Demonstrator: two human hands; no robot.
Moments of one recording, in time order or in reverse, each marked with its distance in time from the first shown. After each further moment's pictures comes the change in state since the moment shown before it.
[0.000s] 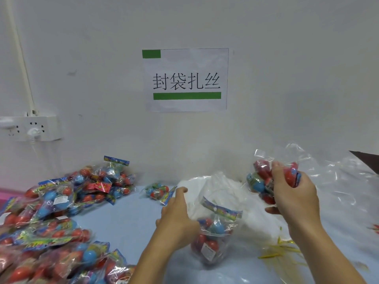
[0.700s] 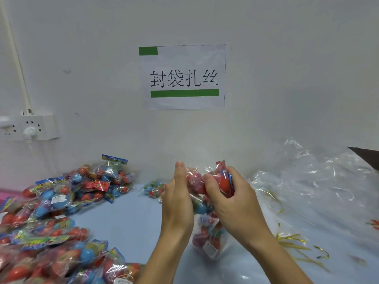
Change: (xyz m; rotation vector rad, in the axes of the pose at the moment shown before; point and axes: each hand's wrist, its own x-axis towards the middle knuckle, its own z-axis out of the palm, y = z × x) left_hand -0.002 0.029 0.010 -0.879 0.271 0.223; right_hand -0.064 -0.008 0.053 -0.045 -0.430 -0.331
